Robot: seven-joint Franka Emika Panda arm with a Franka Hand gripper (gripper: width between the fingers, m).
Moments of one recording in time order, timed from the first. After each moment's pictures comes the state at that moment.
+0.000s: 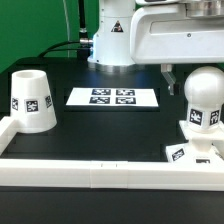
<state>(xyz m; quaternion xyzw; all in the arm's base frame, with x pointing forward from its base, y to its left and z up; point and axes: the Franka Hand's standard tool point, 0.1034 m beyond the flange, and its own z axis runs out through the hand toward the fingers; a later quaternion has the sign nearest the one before) 0.637 0.086 0.116 -0.99 0.11 -0.02 0.05</state>
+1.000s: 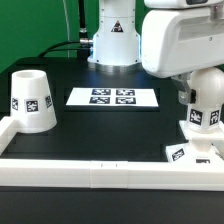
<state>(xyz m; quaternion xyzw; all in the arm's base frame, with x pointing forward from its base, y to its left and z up) 0.633 0.094 0.112 -0.96 -0.26 -0.03 0.03</state>
